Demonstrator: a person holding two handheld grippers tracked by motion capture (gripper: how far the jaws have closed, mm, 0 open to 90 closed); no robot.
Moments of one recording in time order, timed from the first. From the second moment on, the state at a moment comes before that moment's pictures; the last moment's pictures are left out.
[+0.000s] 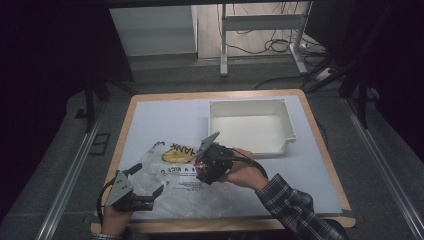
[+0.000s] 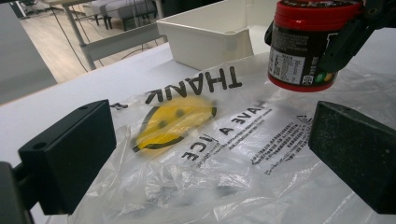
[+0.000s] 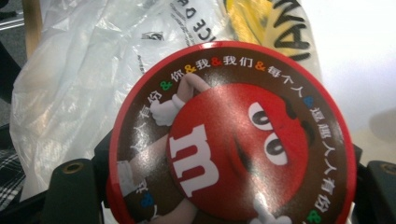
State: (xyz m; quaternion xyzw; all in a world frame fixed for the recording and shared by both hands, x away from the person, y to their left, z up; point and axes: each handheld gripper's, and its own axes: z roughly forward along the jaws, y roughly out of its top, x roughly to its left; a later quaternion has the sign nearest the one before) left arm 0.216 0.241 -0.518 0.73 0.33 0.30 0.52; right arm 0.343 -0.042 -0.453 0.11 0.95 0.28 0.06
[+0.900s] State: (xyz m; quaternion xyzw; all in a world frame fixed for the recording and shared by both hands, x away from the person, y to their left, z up) left arm 0.216 0.241 -0.518 0.73 0.33 0.30 0.52; right arm 0.356 -0.085 -0.447 0.15 0.94 0.29 0.08
